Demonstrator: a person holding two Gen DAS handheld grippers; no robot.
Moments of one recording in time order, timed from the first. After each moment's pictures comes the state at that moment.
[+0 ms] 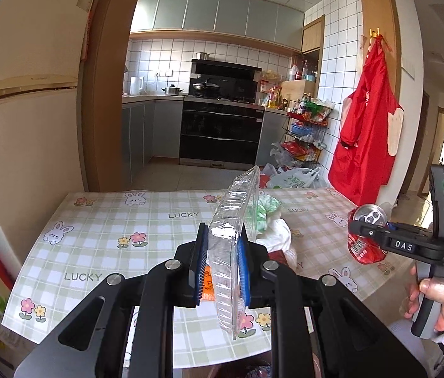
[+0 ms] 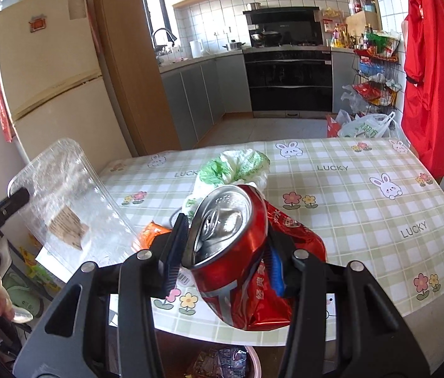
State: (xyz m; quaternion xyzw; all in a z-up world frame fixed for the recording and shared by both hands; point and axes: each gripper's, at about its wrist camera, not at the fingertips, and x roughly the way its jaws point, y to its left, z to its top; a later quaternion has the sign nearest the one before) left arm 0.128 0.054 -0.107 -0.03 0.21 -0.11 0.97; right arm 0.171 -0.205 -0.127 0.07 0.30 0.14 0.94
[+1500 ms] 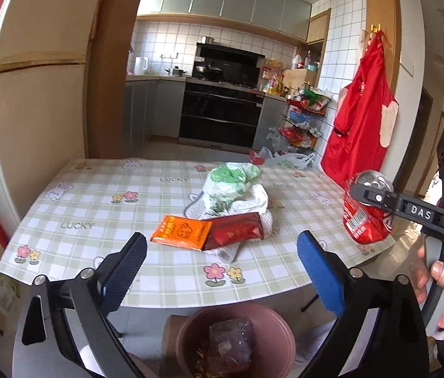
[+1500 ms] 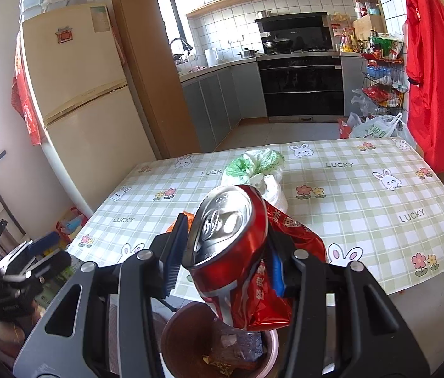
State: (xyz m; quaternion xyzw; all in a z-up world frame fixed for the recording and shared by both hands) left arm 0.060 0.030 -0.123 -0.06 0.24 -0.09 0.96; right arm 0.099 -0.208 -0.101 0.08 0.30 0.18 0.93
